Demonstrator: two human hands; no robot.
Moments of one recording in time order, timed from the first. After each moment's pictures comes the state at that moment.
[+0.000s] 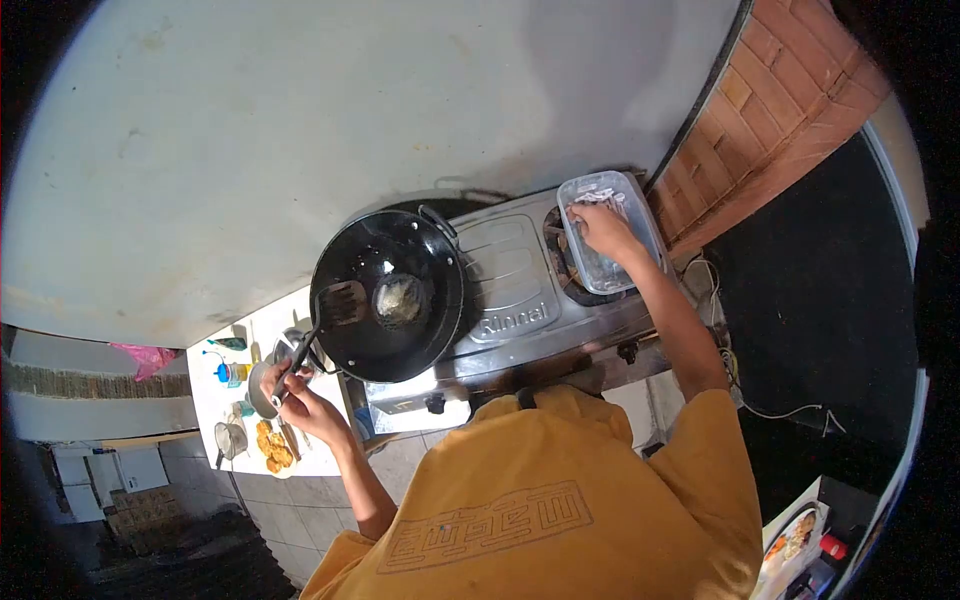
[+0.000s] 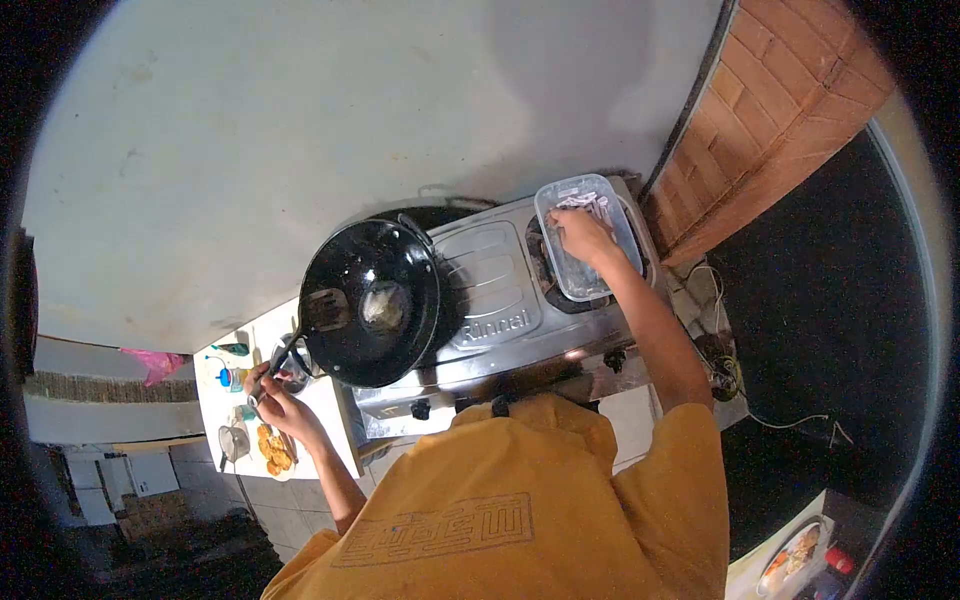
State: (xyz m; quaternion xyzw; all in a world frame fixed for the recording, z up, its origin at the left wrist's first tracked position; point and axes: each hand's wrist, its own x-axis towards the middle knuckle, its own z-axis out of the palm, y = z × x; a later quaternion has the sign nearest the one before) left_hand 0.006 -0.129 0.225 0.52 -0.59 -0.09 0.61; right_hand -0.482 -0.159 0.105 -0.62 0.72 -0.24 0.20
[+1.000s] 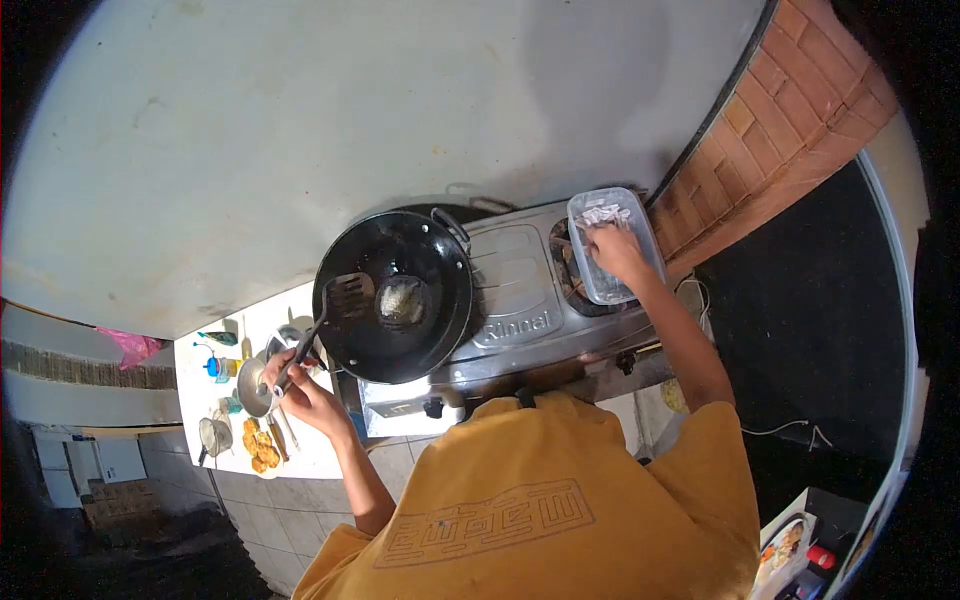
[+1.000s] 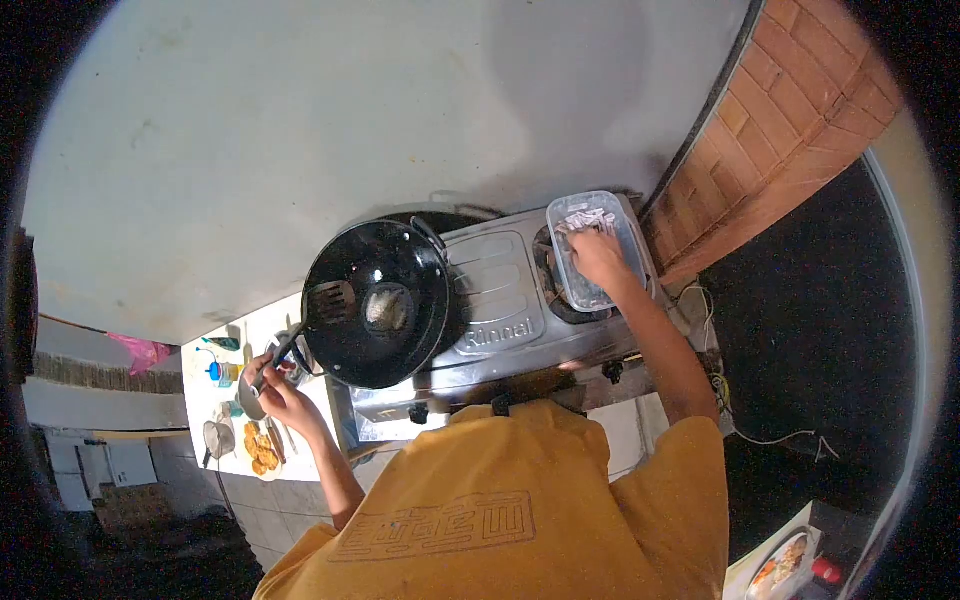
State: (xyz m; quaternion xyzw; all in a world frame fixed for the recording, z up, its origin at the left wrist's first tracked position) left_hand 0.012 -0.138 0.220 0.50 -0.58 -0.11 0.64; right_hand -0.478 -0.145 0.116 -0.65 0.75 -0.07 0.10
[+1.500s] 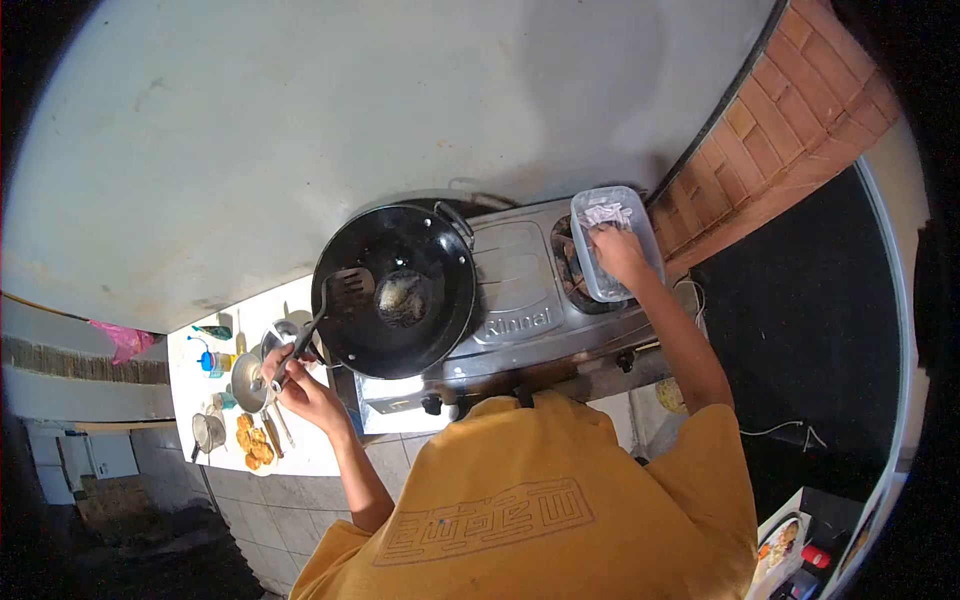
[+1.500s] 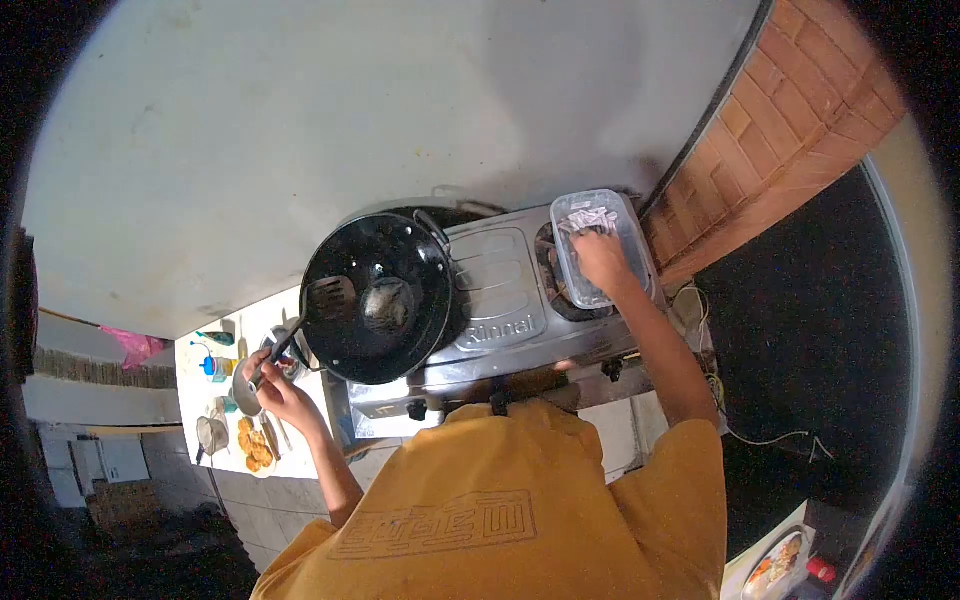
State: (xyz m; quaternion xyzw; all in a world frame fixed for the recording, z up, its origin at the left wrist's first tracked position) left_hand 0.023 -0.138 0.210 0.50 -0.56 -0.14 0.65; right_hand -0.480 -0.139 0.101 -0.68 0.73 -0.05 0.05
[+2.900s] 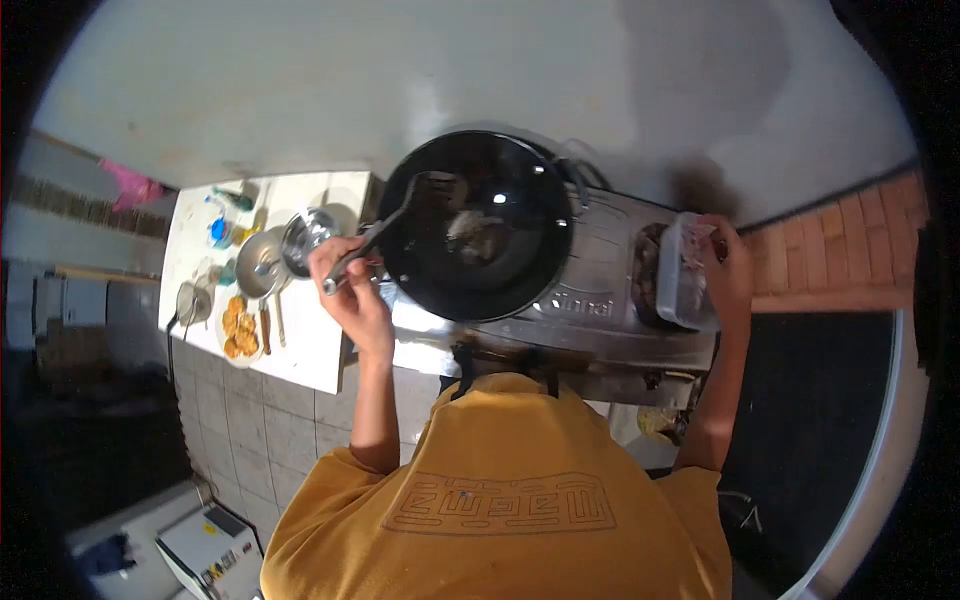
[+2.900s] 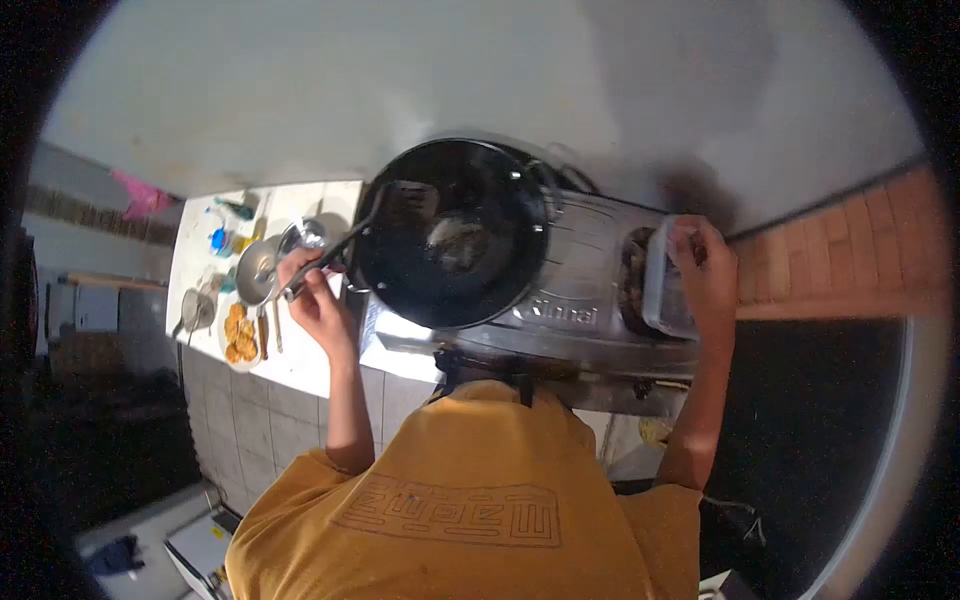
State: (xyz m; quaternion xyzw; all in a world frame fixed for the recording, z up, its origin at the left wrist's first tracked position) left_hand 0.029 -0.154 0.216 0.48 -0.53 -0.17 0.68; right_hand -0.396 -0.142 0.252 -0.57 0.72 -0.34 0.18
